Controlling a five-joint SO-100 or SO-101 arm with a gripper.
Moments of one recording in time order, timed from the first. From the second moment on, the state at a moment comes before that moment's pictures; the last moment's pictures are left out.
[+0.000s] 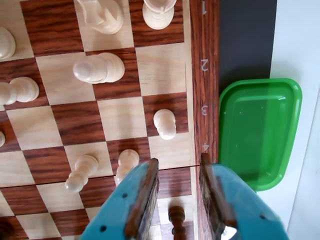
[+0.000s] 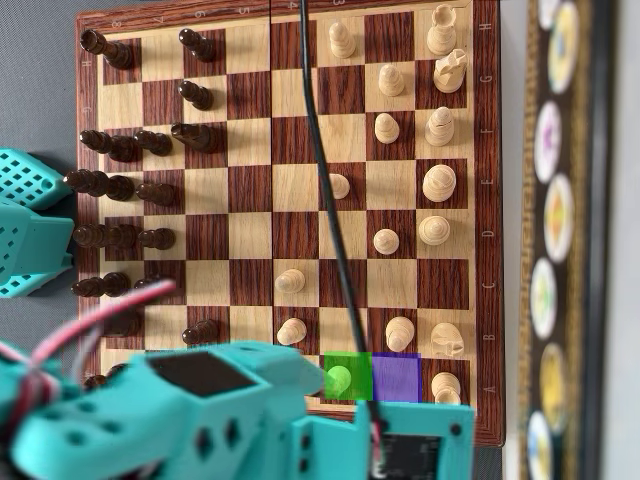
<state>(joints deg) 21.5 78.7 71.5 76.7 73.7</state>
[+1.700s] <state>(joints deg) 1.9 176.9 162.1 15.6 84.1</state>
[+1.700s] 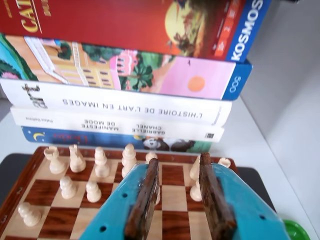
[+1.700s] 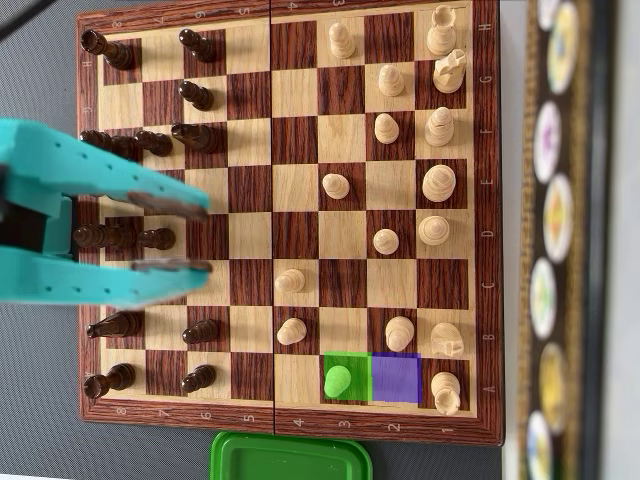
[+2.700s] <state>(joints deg) 1.3 191.2 179.9 -62.5 84.1</state>
